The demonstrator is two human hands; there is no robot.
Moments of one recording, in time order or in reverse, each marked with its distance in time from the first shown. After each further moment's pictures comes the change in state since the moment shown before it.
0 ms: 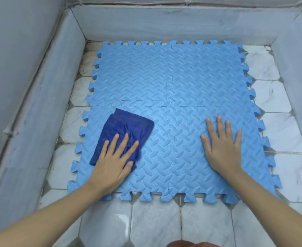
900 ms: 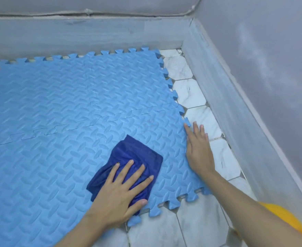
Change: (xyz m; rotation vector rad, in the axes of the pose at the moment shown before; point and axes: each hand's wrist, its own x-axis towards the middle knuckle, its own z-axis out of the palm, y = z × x) left_hand 0.066 0.153 0.011 0.032 -0.004 0.602; right_hand -0.011 0.122 -0.008 0.272 0.142 0.238
